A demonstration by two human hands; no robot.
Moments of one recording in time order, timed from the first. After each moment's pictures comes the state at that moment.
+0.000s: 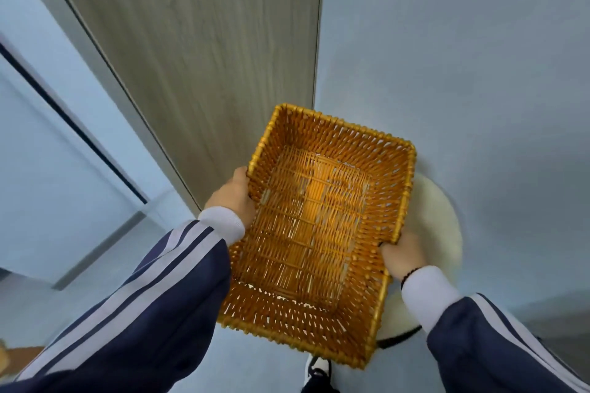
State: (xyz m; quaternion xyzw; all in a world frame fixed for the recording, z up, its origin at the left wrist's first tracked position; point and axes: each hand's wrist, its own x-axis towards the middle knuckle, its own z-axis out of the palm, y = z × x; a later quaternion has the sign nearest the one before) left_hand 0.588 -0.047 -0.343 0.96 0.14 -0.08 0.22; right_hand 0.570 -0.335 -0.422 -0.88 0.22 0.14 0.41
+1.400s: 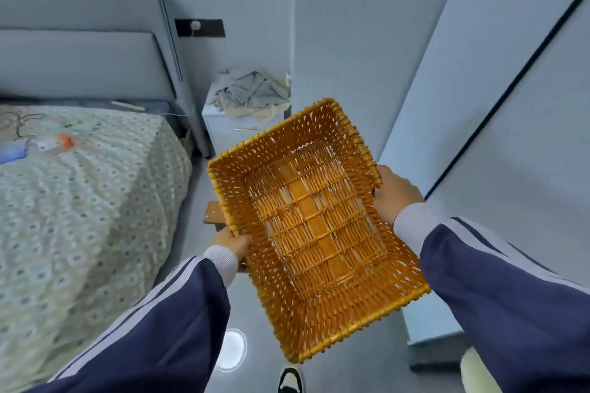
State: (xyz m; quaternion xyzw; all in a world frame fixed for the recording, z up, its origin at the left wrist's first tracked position) left_hand 0.164 0.400 -0.385 0.45 0.67 0.15 0.57; right_hand 0.429 0.312 -0.329 -0.88 -0.45 0.12 0.11
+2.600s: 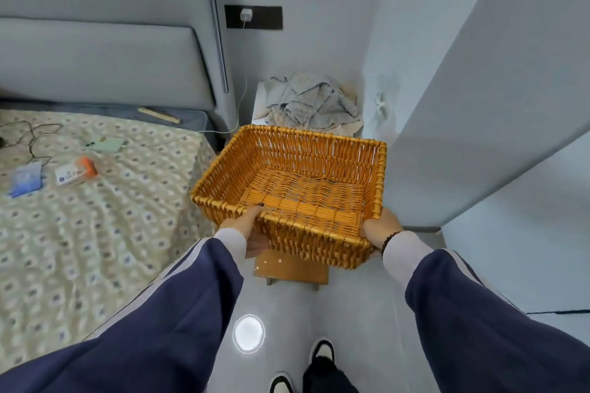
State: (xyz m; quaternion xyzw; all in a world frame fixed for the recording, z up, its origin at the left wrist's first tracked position) left_hand 0.116 0.856 -0.425 0.28 0.72 0.12 0.63; right_hand 0.344 0.750 -0.425 -0.85 -0.24 0.41 0.25
